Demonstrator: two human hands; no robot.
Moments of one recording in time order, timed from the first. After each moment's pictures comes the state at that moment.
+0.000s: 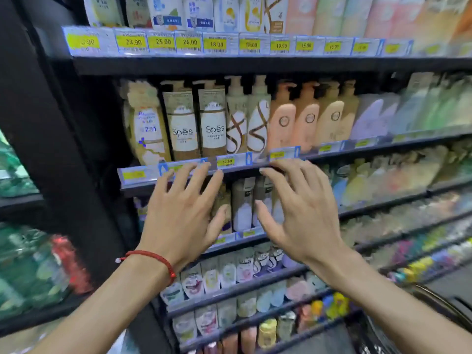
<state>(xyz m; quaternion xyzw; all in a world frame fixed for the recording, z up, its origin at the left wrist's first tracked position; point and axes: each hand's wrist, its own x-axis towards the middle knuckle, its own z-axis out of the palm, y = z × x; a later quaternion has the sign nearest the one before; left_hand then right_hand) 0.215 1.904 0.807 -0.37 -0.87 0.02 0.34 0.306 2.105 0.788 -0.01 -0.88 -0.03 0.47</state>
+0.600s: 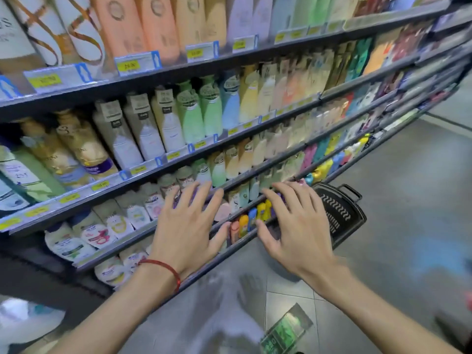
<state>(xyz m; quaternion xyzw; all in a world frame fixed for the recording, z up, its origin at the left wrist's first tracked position) 0.375 2.073 0.652 -0.54 -0.83 -0.02 0.16 0.538 2.233 0.625 -0.22 -0.93 -0.03 0.27</state>
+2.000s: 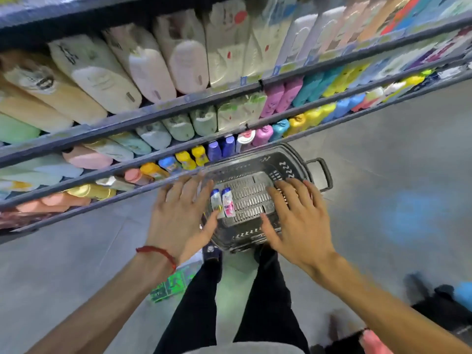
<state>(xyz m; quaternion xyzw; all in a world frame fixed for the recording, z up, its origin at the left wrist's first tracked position) 0.432 2.658 0.379 -0.40 -0.91 0.01 -0.07 0.575 2.868 0.384 -0.13 -0.99 0.03 -0.01</state>
